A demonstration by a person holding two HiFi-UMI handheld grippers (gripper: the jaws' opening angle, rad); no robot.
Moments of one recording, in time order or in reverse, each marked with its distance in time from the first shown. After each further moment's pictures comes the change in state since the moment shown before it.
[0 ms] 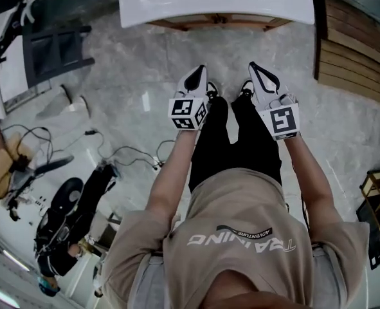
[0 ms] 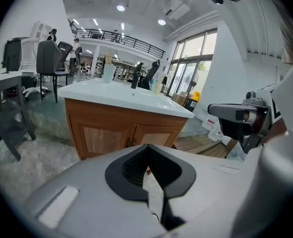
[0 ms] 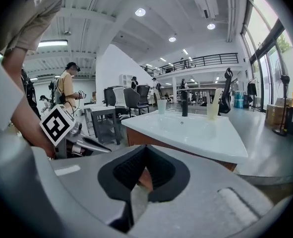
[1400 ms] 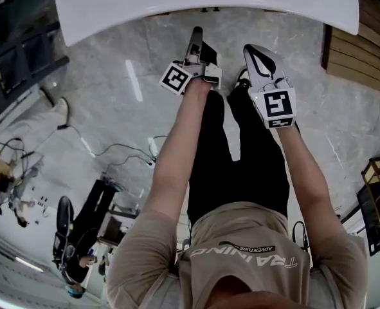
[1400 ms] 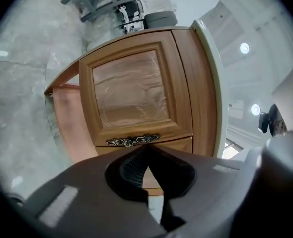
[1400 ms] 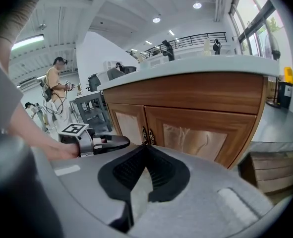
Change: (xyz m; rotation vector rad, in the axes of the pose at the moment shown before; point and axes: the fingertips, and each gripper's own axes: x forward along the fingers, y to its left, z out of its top) left arm 0.191 0.085 -0.071 -1.200 -0.400 -0.274; right arm 0.115 -0.053 -0.156 0.155 0.179 -0.078
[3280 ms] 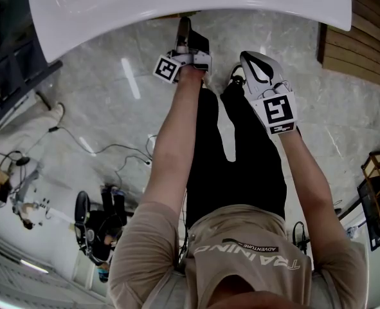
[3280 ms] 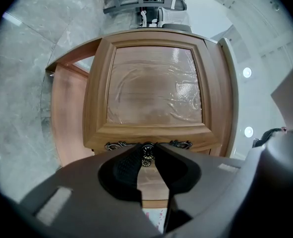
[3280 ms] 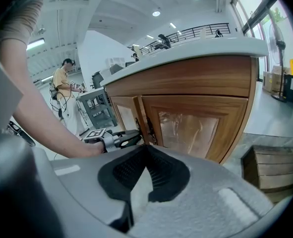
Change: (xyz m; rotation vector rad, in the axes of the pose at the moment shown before) left arm 0.035 0.048 0.006 -0.126 -0.078 -0.116; right arm -0.016 -0.013 -0.031 0.011 0.065 0.071
